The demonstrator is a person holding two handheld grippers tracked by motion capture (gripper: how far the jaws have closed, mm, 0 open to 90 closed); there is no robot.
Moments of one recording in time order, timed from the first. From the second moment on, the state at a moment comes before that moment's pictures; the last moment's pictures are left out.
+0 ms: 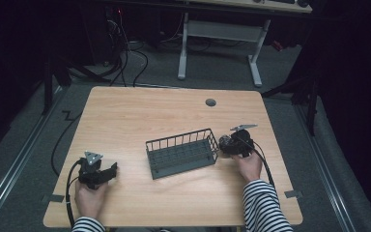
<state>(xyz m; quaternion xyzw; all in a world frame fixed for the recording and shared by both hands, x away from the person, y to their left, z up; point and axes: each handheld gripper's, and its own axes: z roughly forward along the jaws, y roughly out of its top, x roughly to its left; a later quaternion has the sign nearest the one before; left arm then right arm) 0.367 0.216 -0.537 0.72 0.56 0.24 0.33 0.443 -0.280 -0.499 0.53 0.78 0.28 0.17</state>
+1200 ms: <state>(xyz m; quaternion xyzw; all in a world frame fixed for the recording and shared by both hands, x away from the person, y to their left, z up) 0.367 0.216 -0.537 0.72 0.56 0.24 0.33 0.404 -0.304 -0.434 0.50 0.76 0.38 0.18</state>
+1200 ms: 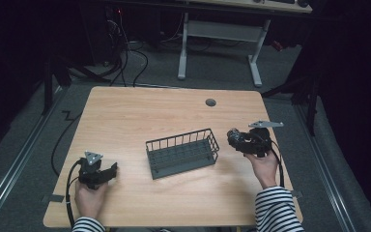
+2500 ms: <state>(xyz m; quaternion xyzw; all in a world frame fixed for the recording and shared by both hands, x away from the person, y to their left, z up) 0.367 0.217 -0.537 0.72 0.56 0.24 0.33 0.404 -0.194 -0.420 0.38 0.83 0.39 0.14</state>
